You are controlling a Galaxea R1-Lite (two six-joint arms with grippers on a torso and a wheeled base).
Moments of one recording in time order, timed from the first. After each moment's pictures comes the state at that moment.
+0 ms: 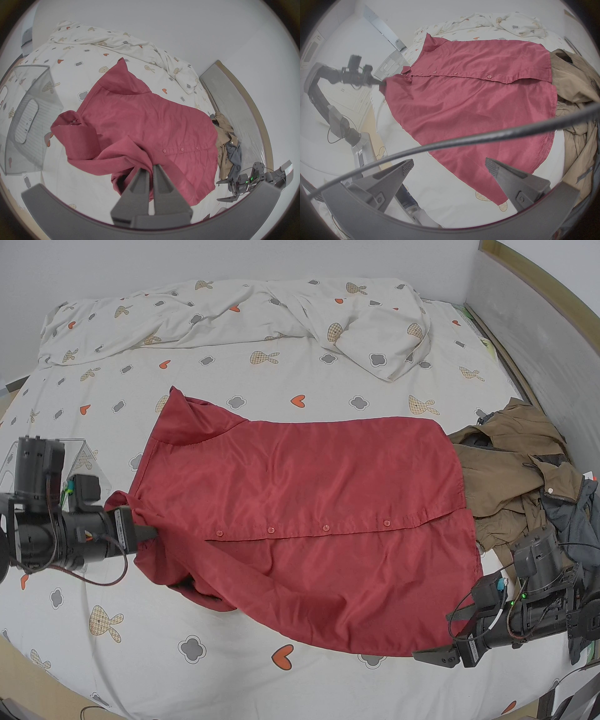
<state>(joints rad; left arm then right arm) -0.21 1.45 -0.81 -0.06 -0.20 -0.34 0.53 1.53 -0.48 -0.20 0.19 -0.03</state>
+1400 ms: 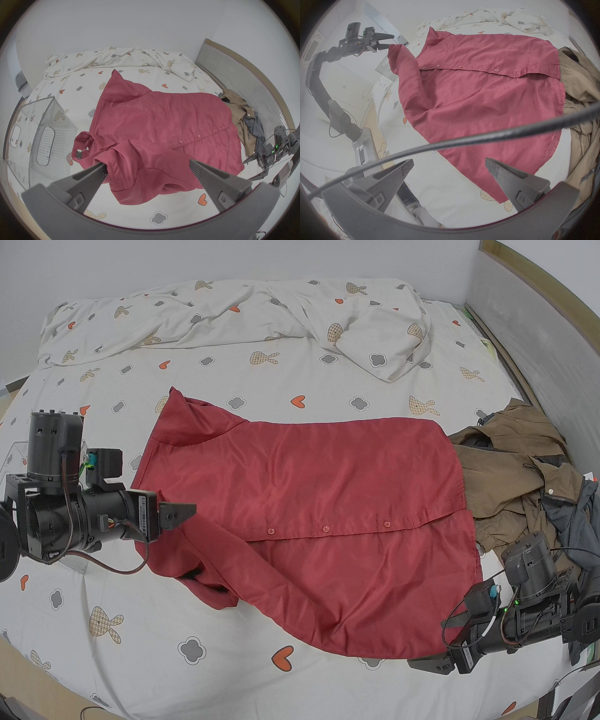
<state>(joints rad) -0.34 1.49 -0.90 -0.12 0.02 -0.10 0.56 1.55 -0.48 -0.20 0.19 -0.03</state>
